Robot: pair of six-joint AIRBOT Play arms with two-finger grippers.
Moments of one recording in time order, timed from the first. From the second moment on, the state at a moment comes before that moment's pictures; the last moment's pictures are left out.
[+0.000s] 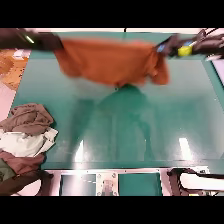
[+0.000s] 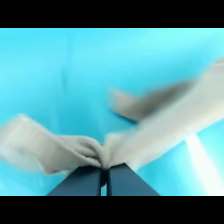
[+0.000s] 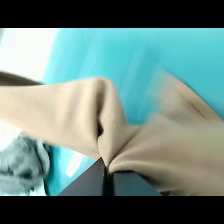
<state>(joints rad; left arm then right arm) -0.11 -1.18 1.64 1.15 -1.02 -1.38 -0.13 -1.41 1.65 -0.56 1.25 1.21</state>
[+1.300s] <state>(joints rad) -0.11 -1.50 1.51 1.18 -0.82 -1.44 -0.20 -1.16 0.80 -0.62 0.85 1.12</state>
